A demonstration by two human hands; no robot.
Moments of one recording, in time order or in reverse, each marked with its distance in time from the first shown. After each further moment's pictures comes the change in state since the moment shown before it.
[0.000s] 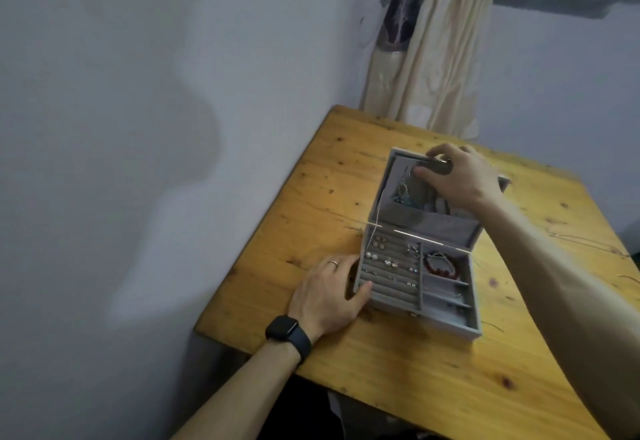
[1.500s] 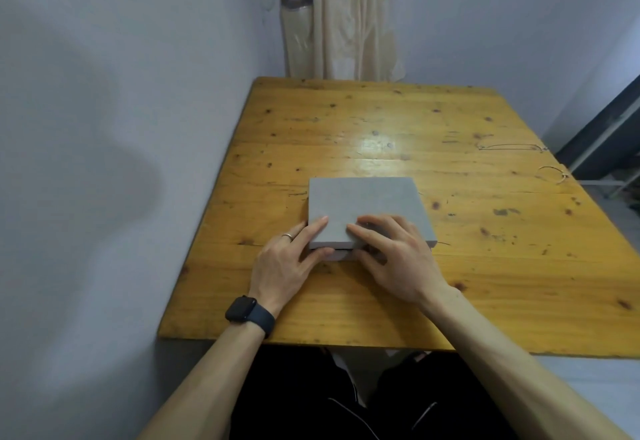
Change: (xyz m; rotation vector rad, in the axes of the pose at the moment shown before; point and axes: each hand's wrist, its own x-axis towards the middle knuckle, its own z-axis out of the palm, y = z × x) left_hand -0.005 -0.009 0.008 0.135 0.014 0.234; right_hand -0.215 0.026 0.087 0.057 0.126 -0.284
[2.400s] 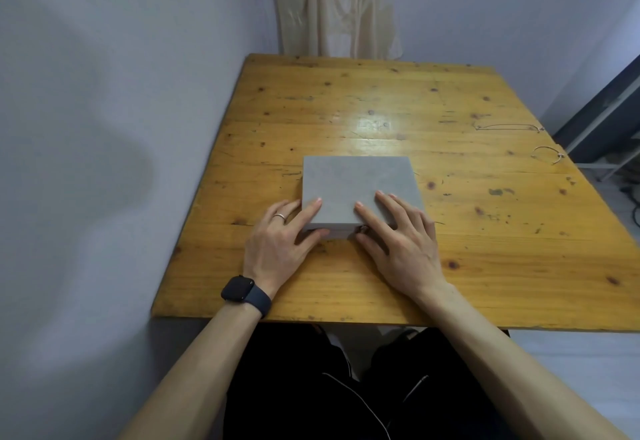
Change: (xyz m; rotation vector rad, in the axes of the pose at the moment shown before) left_hand -0.003 0.001 0.003 0.151 0.079 0.021; right_hand -0.027 0.014 0.022 -0.243 0.175 0.096
